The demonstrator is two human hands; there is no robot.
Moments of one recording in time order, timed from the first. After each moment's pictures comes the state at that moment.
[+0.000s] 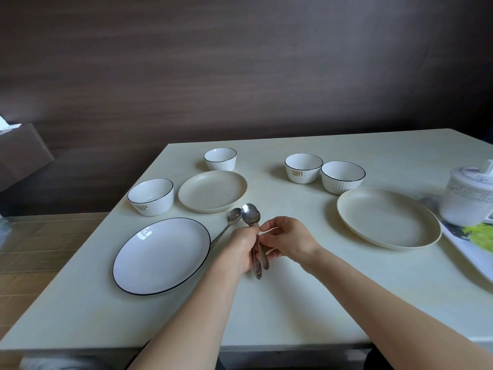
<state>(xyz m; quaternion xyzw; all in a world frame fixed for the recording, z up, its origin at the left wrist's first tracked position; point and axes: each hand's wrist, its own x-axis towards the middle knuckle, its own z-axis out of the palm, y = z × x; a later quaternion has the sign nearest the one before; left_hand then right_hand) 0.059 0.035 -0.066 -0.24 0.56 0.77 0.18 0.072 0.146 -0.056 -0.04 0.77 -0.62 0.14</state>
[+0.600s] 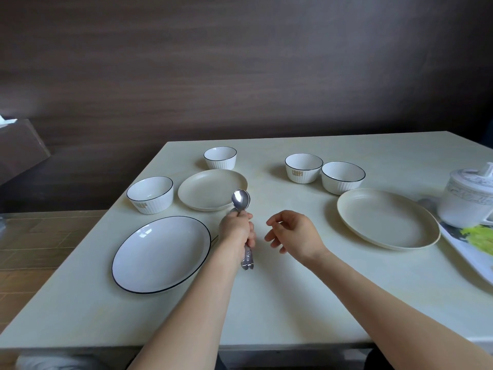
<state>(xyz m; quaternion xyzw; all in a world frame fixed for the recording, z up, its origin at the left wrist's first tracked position) 0.051 0.025 -0.056 -0.24 0.64 0.73 0.01 0.076 0.148 -0.052 -0.03 0.82 -0.57 0.05</state>
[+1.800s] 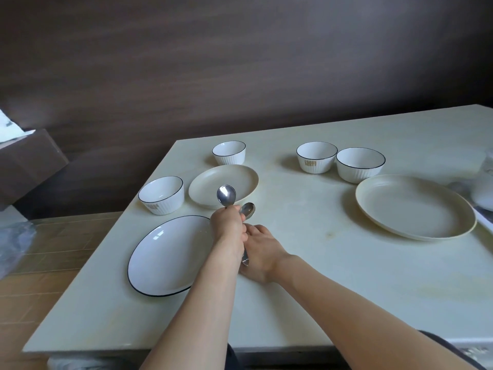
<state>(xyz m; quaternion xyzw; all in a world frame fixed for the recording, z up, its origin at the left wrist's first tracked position) 0.049 -0.003 -0.047 -0.31 0.59 0.75 -0.04 0.067 0.077 -0.087 -0.35 0.93 -0.15 0.03</state>
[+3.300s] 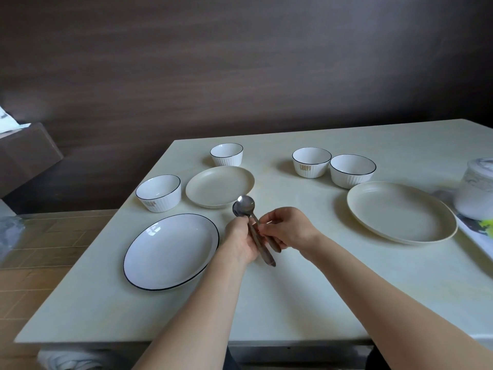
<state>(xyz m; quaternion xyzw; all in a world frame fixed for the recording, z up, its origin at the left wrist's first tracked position) 0.057 0.019 -0.060 -0.29 0.50 0.81 0.09 0.063 0.130 -0.047 -0.05 0.80 -0.58 0.14</state>
